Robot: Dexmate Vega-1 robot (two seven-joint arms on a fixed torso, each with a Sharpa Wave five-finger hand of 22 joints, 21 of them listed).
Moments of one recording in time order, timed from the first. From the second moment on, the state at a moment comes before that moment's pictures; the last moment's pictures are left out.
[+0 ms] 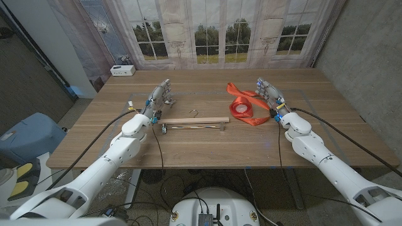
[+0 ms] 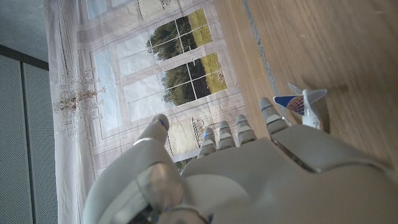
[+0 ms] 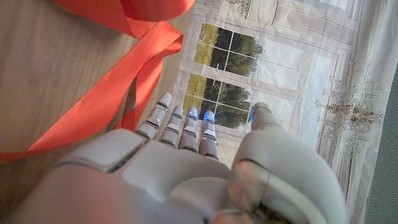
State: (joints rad) left arm 0.84 0.53 0.38 -1.32 -0.63 -0.27 -0.01; left_hand 0.35 0.11 0.47 -0.05 0.17 -0.01 -0.04 0.19 0.17 0.01 0.03 0.22 0.19 0.01 0.10 0.19 0.17 -0.03 0.20 0.43 0.19; right arm -0.84 -0.52 -0.37 -1.30 0.66 0.29 0.03; right_hand 0.57 0.15 0.23 -0.07 0.21 0.28 0.01 0.20 0.18 0.21 0.09 0.31 0.19 0.13 0.07 0.34 0.20 0.06 0.07 0.66 0.17
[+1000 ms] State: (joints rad) left arm 0.88 0.71 0.42 -1.56 -0.46 -0.09 0.05; left_hand 0.37 0.12 0.49 -0.08 0.17 0.03 -0.03 0.19 0.17 0.05 0.03 0.23 0.19 0.06 0.09 0.20 0.17 -0.03 0.21 0.43 0.19; right arm -0.88 -0.56 -0.37 -1.38 0.63 0.24 0.01; right_hand 0.56 0.15 0.23 -0.07 0.21 0.30 0.01 0.20 0.18 0.25 0.09 0.31 0.20 0.17 0.07 0.34 0.21 0.08 0.10 0.66 0.17
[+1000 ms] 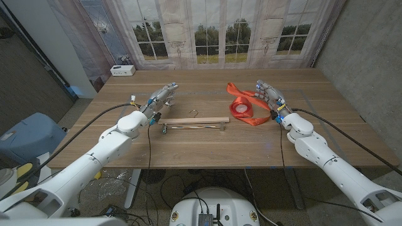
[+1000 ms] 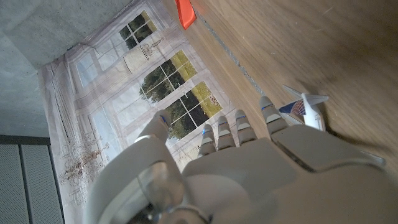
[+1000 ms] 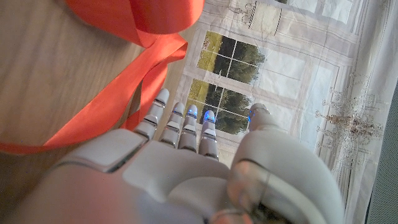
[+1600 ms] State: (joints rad) left arm 0.93 0.75 0.42 -1.63 -0.42 -0.08 0.07; left_hand 0.37 0.12 0.49 -0.09 0.17 0.04 -0.04 0.19 0.17 0.05 0.03 0.23 0.19 0.06 0.09 0.20 0.17 -0.02 0.21 0.43 0.19; right arm -0.89 -0.58 -0.38 -1.41 0.62 0.23 0.00; right_hand 0.56 0.15 0.24 -0.07 0.21 0.30 0.02 0.20 0.18 0.25 0.10 0.31 0.20 0.17 0.06 0.34 0.21 0.08 0.09 0.65 0.17
